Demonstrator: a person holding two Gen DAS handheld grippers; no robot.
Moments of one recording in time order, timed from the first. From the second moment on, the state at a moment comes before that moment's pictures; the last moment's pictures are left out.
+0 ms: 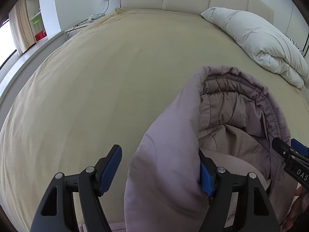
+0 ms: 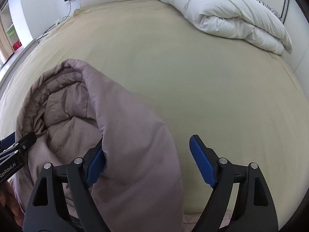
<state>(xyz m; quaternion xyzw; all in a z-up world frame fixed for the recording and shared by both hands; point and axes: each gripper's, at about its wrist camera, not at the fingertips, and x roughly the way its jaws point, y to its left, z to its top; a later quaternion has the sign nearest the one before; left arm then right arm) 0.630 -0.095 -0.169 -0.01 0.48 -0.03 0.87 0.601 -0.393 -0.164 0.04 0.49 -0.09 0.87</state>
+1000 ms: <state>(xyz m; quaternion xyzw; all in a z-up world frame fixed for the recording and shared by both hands) 0.579 -0.067 -0.115 0.02 0.42 -0.04 0.91 0.562 -0.412 -0.109 0.09 0.41 -0.05 0.91</state>
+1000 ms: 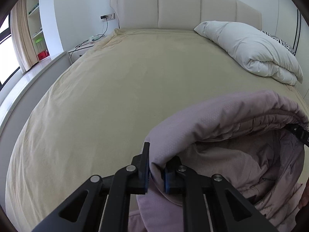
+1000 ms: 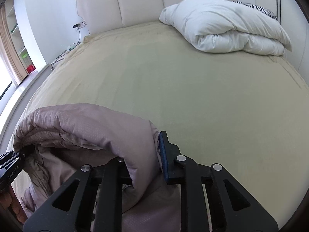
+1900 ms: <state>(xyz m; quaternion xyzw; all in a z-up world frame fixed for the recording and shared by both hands) 0.293 -0.005 -0.149 -0.04 0.48 -0.08 0.87 0.192 -0.390 -0.105 0.11 0.40 -0.02 0.91</state>
